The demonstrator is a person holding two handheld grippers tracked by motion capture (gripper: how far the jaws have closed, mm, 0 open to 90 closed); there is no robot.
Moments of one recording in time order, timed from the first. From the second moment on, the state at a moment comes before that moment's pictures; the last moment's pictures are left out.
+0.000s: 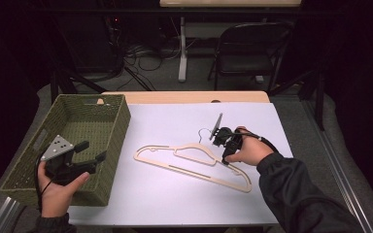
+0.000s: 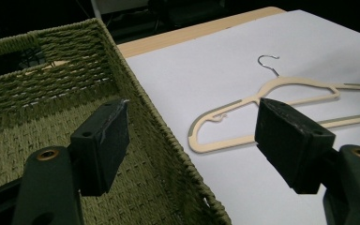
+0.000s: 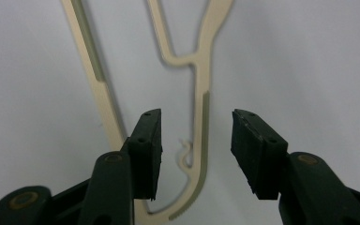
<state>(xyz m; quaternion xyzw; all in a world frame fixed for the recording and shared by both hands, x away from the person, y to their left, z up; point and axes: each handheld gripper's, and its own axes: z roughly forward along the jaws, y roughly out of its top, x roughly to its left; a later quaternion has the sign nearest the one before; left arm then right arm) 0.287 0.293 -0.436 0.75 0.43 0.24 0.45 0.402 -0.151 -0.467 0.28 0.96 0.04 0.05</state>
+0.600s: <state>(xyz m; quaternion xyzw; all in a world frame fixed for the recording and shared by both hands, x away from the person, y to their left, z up) 0.287 0.294 -0.438 0.75 0.43 0.24 0.45 0.418 -0.086 -0.474 0.25 0.97 0.06 0.05</state>
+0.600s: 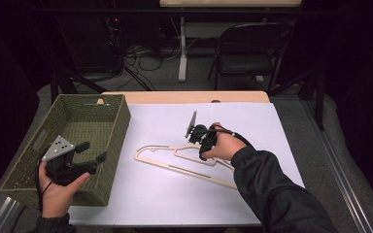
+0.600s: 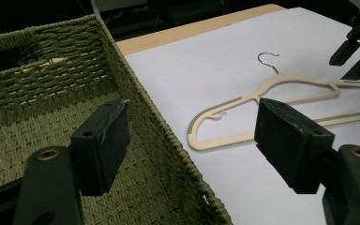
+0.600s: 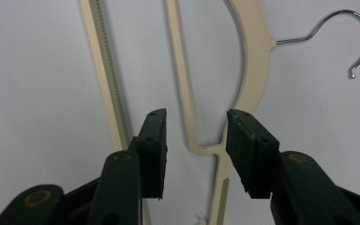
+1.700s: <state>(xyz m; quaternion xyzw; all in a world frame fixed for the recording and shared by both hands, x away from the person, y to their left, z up) 0.288 0.296 -0.439 0.75 0.43 0.24 0.44 0.440 -0.069 -0.517 0.19 0.98 0.04 0.03</state>
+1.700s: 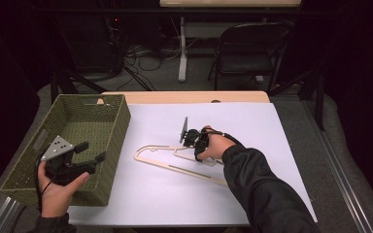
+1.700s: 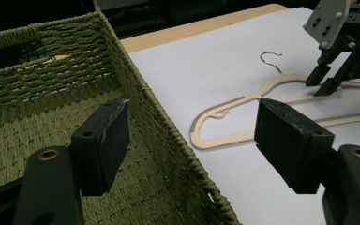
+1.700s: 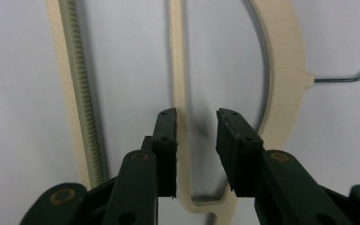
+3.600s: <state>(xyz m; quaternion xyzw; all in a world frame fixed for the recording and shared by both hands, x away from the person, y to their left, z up) 0.284 0.295 -0.435 0.74 0.43 0.25 0.45 0.426 -0.073 -0.512 0.15 0.99 0.04 0.04</state>
